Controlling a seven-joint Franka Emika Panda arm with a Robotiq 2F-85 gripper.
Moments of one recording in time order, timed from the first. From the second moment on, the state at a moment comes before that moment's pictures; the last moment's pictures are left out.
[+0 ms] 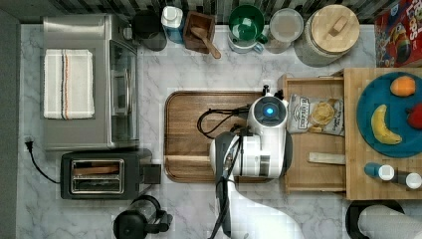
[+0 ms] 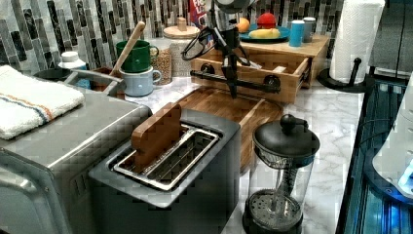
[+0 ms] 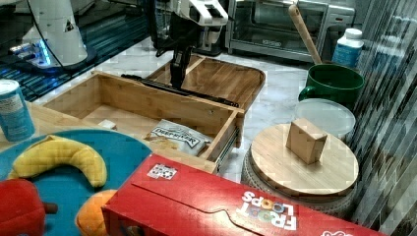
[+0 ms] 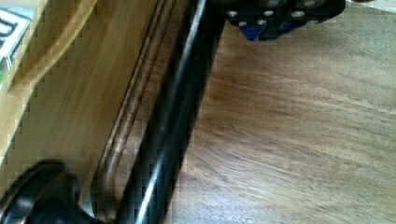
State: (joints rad) arm -0.22 0.24 0.04 -2.28 -0.15 0.80 -1.15
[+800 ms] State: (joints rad) arm -0.34 0.29 -0.10 -2.18 -0.03 0.84 -1.30
